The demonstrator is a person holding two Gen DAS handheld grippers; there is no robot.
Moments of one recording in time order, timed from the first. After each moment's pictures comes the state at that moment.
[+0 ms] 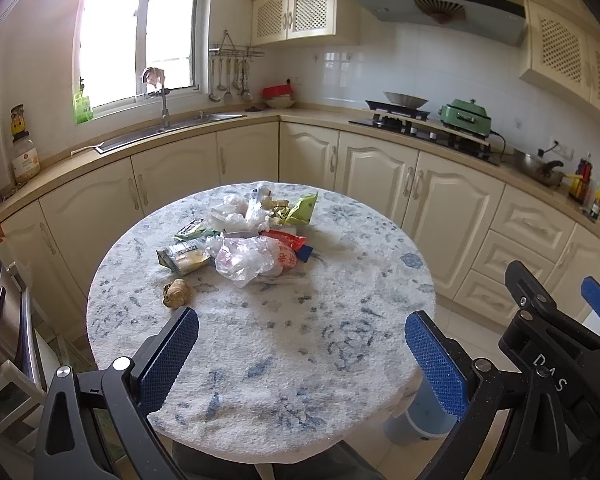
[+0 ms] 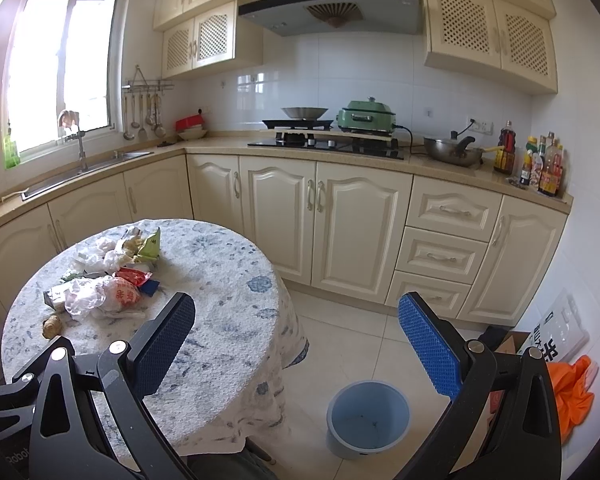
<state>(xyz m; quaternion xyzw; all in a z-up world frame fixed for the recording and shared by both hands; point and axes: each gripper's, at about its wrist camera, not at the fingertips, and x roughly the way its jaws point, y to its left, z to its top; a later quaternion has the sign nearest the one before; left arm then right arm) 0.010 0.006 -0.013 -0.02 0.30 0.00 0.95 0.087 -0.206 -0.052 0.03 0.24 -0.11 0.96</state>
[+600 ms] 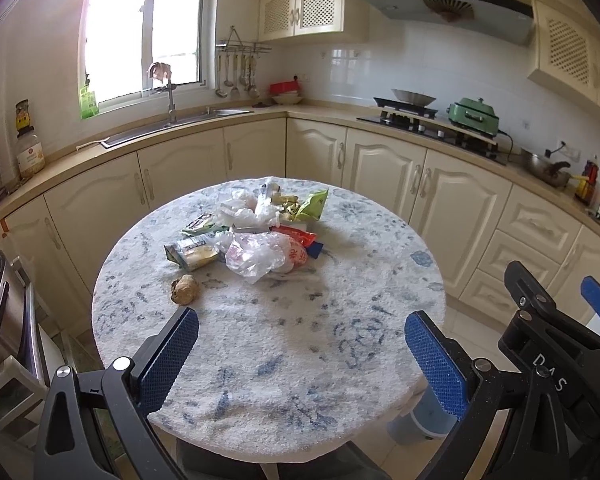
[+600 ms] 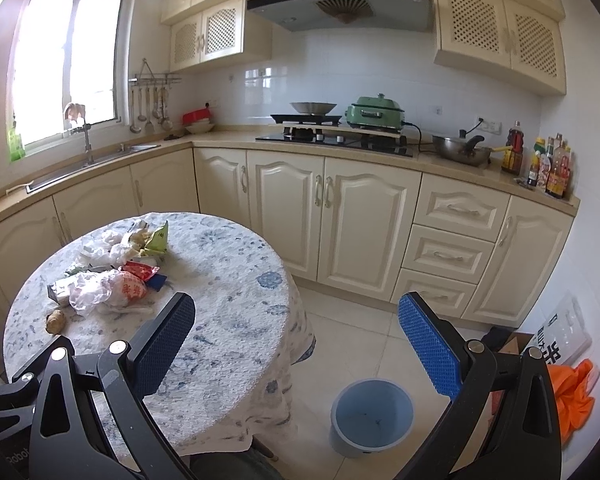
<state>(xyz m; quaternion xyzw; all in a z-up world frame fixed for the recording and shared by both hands) 0.014 0.014 -0.014 -0.03 0.31 0.01 0.95 0.096 -0.197 -0.054 0.02 0.26 -0.09 0.96</state>
